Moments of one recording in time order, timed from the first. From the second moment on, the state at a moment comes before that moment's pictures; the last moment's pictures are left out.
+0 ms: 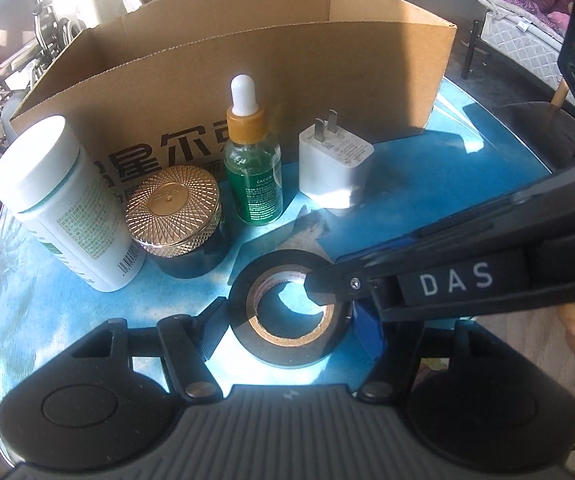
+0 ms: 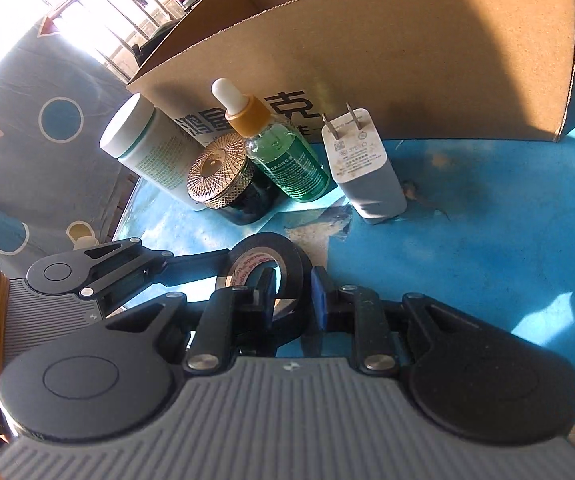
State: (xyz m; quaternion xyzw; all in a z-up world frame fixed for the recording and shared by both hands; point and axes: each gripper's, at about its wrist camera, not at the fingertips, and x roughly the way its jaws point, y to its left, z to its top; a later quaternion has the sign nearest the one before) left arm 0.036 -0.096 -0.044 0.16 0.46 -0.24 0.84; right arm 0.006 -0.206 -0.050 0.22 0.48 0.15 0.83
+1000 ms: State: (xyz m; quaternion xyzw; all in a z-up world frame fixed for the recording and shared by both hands) left arm 0.034 -0.101 -0.046 0.17 0.45 -0.24 0.84; right arm 0.004 -0.205 -0.051 0.24 0.48 0.15 0.83
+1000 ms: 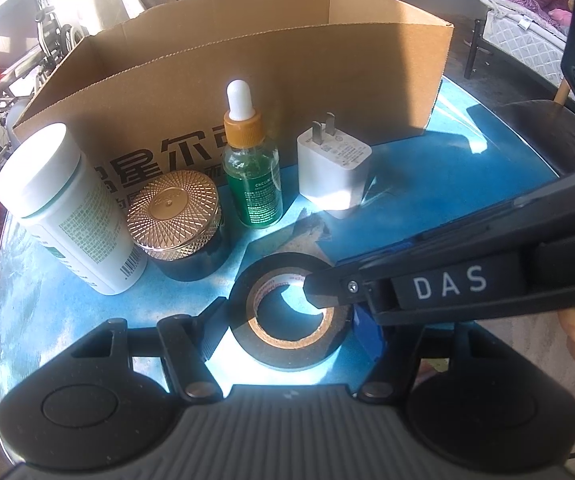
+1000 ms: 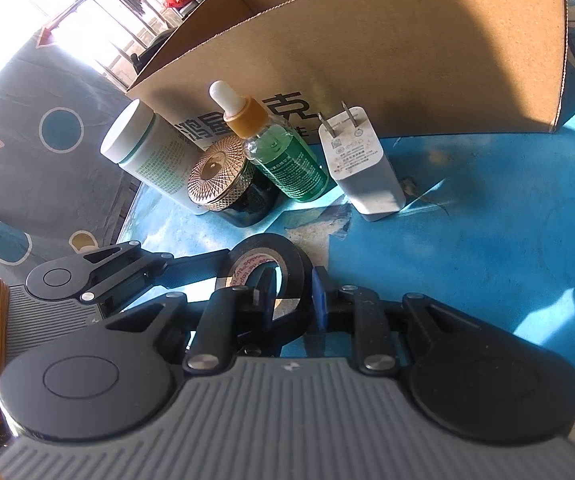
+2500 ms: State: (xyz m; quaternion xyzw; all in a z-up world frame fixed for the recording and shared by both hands) left arm 0.024 -0.102 0.120 0.17 0.23 -0.19 0.94; right arm 0.004 -0.198 0.141 0.11 0.28 0.21 0.93
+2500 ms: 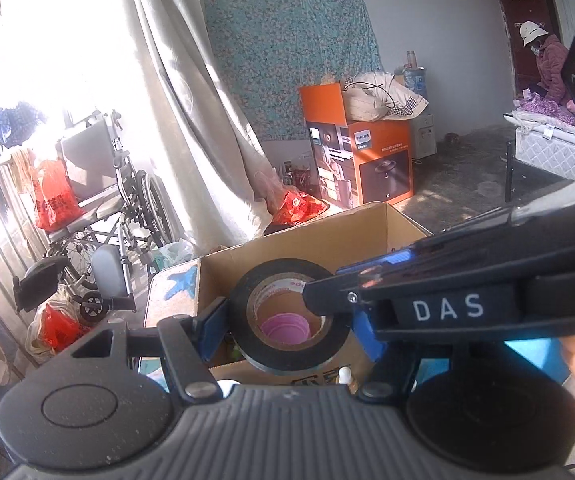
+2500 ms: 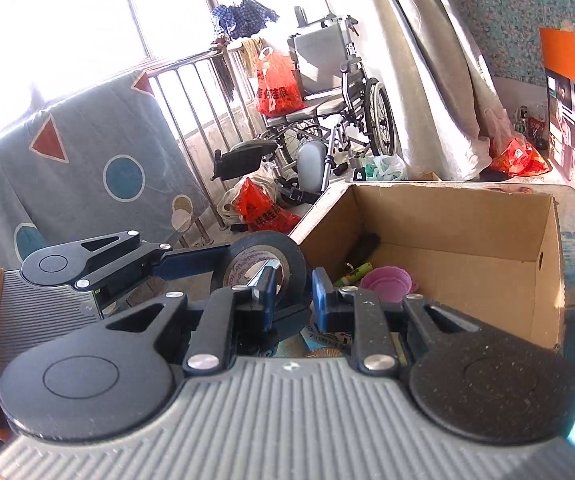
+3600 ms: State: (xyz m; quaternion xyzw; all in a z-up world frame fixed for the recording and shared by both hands) left arm 0.345 -0.170 -0.006 0.23 0.53 -0.19 0.80; right arm 0.349 -0.248 -0.008 0.19 0.56 0.16 0.79
